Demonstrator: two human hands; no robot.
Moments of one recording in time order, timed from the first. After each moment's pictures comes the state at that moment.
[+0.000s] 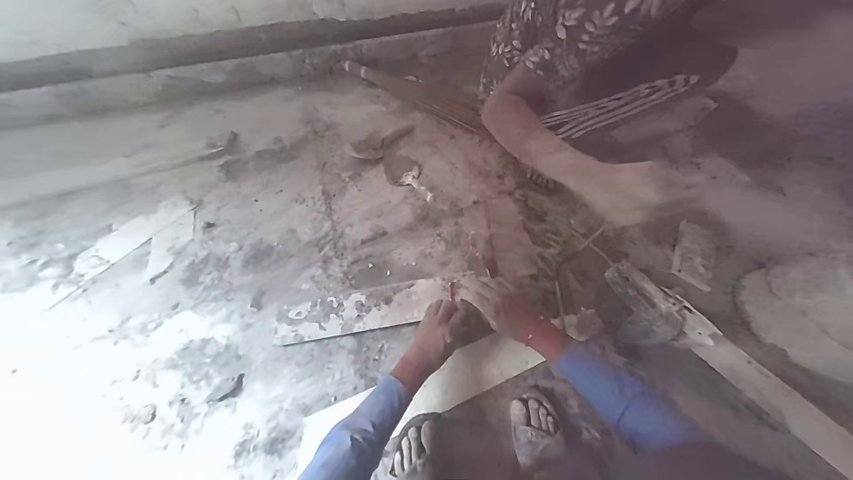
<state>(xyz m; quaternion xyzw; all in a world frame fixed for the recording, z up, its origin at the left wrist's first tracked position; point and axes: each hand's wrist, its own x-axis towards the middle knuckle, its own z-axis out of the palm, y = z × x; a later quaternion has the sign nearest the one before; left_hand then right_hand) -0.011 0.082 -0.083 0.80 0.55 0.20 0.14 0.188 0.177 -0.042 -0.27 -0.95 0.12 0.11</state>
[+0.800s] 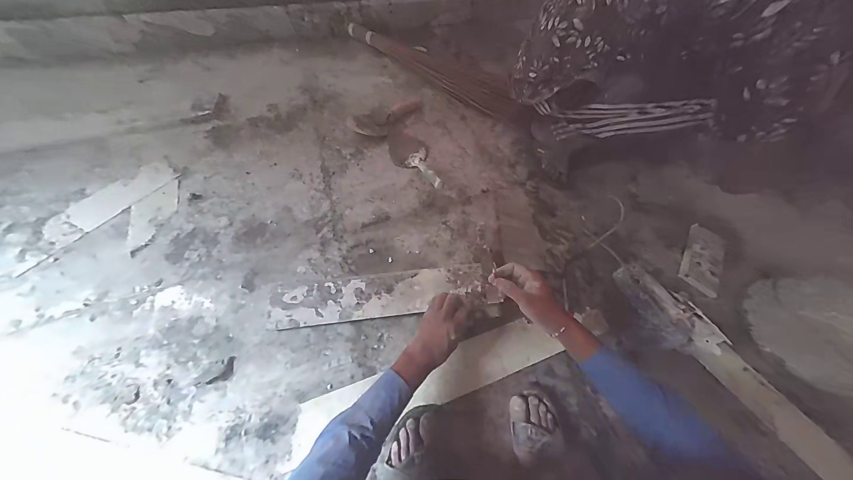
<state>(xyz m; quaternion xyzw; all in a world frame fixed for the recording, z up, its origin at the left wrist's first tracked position) -0.013 0.080 -0.095 0.79 0.55 0.23 0.14 0.196 0.186 -0.017 -0.44 -0.57 0.64 0.29</state>
